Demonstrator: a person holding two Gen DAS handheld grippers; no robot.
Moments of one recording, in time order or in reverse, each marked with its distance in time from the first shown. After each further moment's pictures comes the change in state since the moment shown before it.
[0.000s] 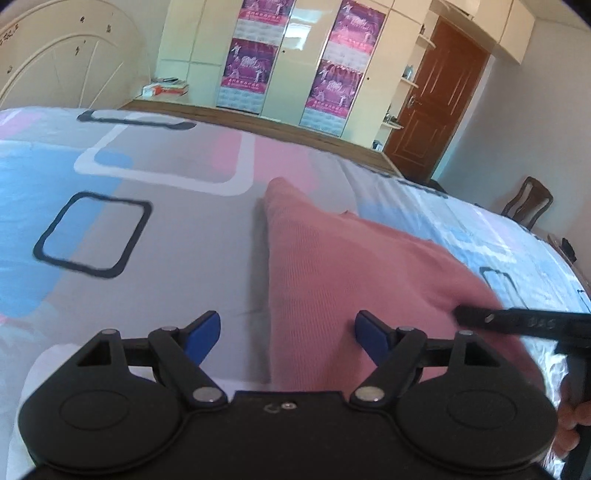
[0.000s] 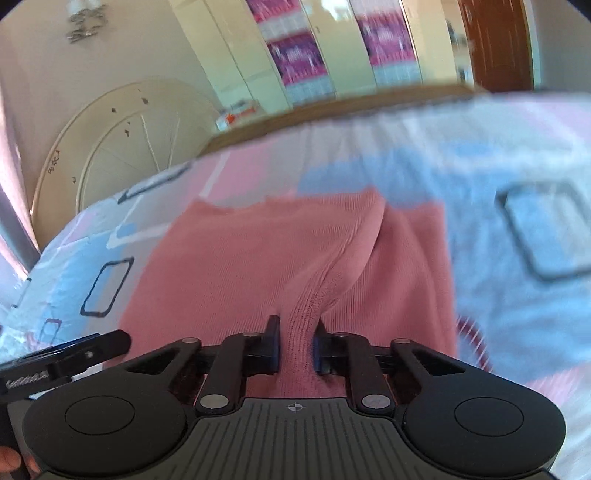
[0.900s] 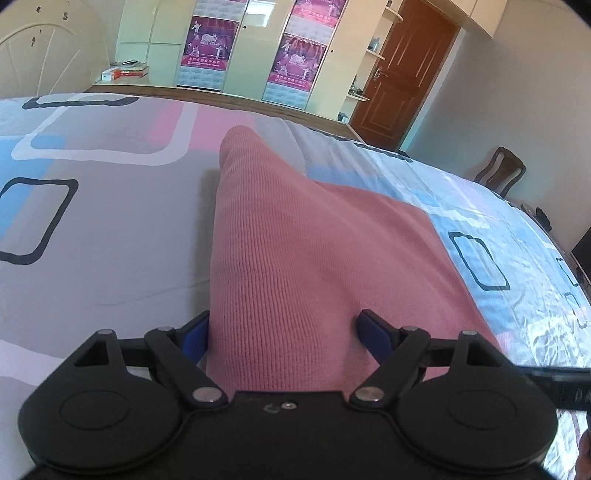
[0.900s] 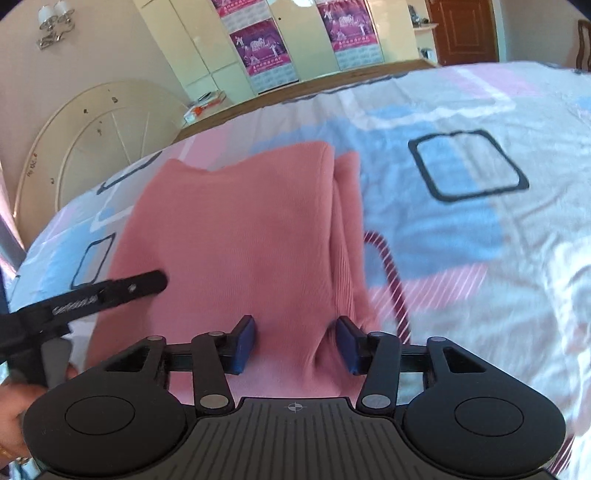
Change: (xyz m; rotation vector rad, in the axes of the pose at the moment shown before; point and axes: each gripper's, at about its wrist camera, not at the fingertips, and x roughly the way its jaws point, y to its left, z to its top) left arm 0.036 -0.030 -0.013 0.051 0.091 -0.094; right arm -0.060 -0.027 -0.050 0.106 0.084 -0.061
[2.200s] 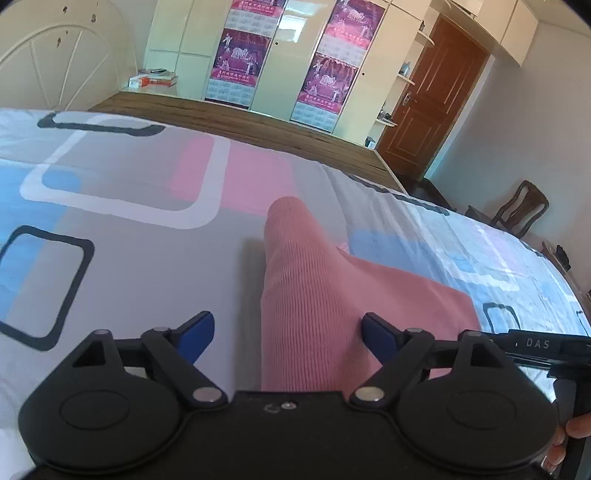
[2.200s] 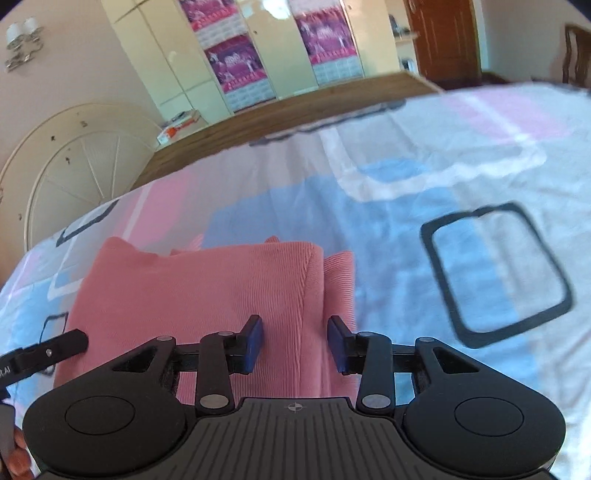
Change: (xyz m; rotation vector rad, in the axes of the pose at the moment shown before) left arm 0.028 0.028 0.066 -0.080 -0.052 0.056; right arm 0.076 -0.020 0.103 0.058 -0.045 -0.055
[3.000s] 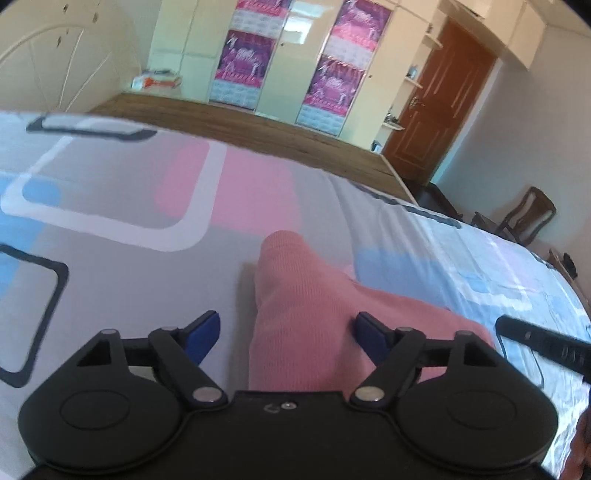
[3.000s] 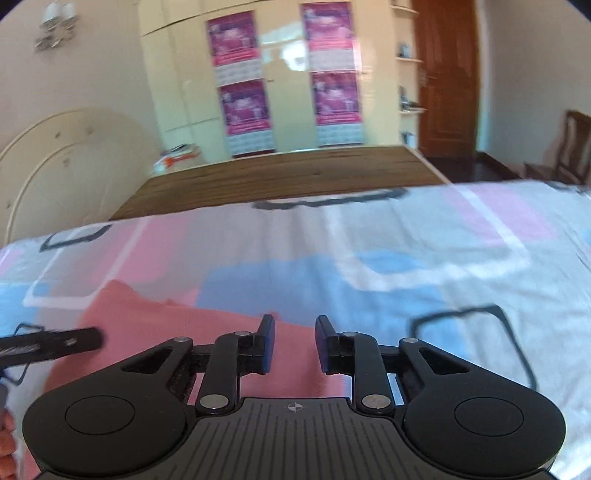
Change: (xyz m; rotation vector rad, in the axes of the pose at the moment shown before) left arm 0.033 -0.004 0.020 -0.032 0.001 0.016; right arm -0.017 0.038 0.011 -0.218 -0.196 -0.100
